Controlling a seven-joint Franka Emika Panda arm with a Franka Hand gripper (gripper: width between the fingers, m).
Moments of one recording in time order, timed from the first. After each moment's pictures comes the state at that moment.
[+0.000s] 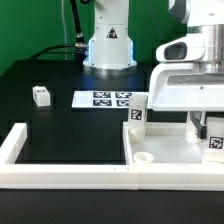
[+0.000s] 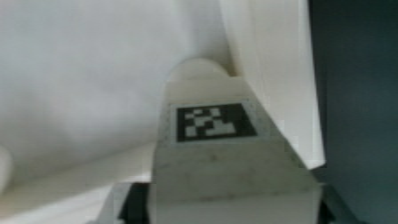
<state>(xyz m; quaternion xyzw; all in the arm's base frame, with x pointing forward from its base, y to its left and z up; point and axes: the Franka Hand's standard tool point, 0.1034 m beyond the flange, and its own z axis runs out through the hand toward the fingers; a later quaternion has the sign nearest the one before) 0.682 0.098 0.069 -0.97 0.23 -0.08 0.06</state>
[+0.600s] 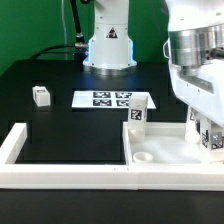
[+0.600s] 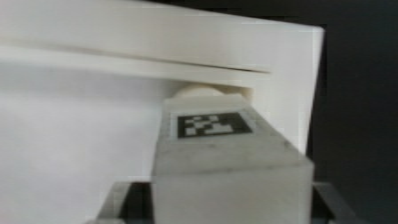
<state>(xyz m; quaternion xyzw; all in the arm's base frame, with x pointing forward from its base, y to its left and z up) 0.674 0.090 0.068 -0.71 0.70 0.01 0.11</state>
